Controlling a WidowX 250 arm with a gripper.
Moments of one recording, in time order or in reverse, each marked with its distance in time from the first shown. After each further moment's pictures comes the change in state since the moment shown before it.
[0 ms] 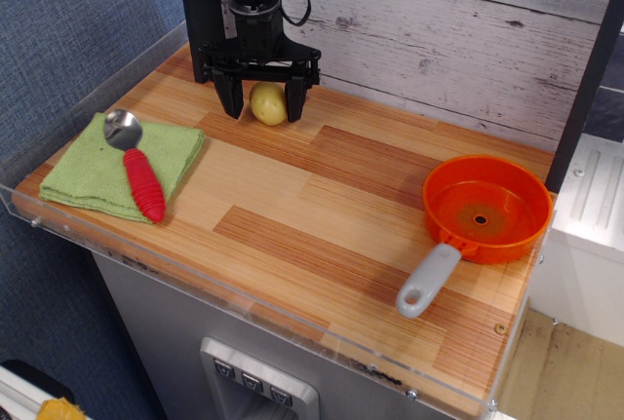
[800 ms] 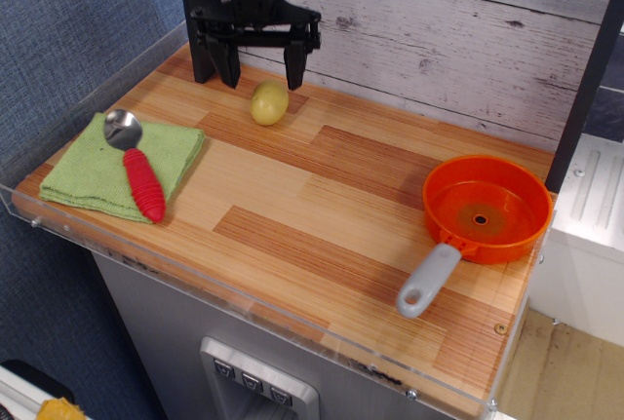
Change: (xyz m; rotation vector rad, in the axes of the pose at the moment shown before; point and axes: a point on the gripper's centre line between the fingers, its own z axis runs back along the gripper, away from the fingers) arm 0.001 -0.002 0.041 -0.020 -0.056 0.023
